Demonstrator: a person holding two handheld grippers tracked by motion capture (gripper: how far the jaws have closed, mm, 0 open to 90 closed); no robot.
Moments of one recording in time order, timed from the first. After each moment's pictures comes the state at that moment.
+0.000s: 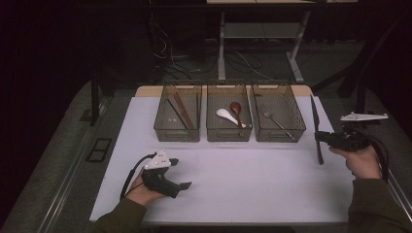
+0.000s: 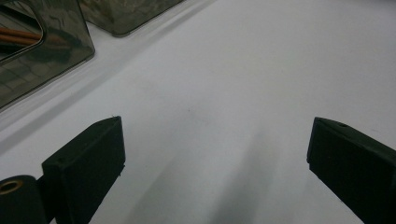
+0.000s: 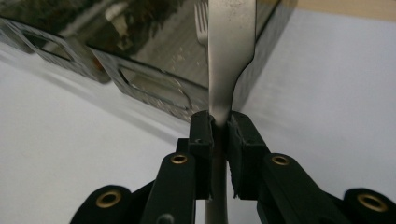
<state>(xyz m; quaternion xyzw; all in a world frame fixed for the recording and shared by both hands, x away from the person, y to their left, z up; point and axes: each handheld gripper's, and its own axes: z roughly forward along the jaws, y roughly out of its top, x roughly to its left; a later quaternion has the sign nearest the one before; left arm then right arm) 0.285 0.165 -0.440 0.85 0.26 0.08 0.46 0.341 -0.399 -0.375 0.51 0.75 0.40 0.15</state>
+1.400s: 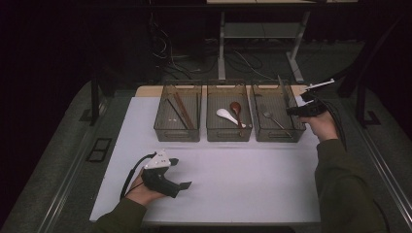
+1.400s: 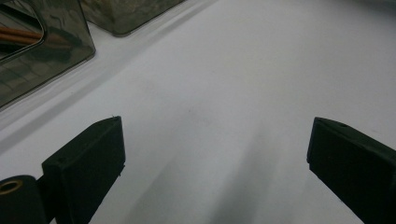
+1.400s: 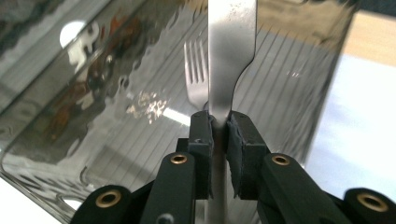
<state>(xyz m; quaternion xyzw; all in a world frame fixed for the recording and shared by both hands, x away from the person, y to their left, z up) 0.285 0.166 -0.441 0.85 0.26 0.08 0.46 0.465 -0.334 -0.378 0.52 0.78 0.32 0.13</state>
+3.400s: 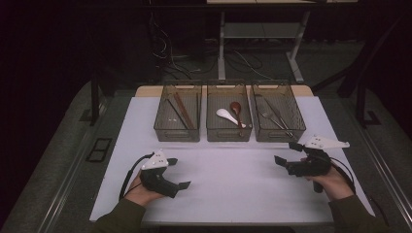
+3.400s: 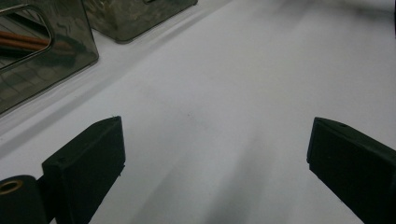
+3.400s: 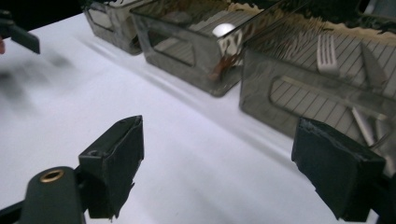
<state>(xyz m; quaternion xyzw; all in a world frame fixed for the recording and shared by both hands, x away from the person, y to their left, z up) 0.282 0.169 -0.438 0.84 0.26 0.08 0.47 0.292 -0.303 -0.413 0.39 0.77 0.48 0.16</state>
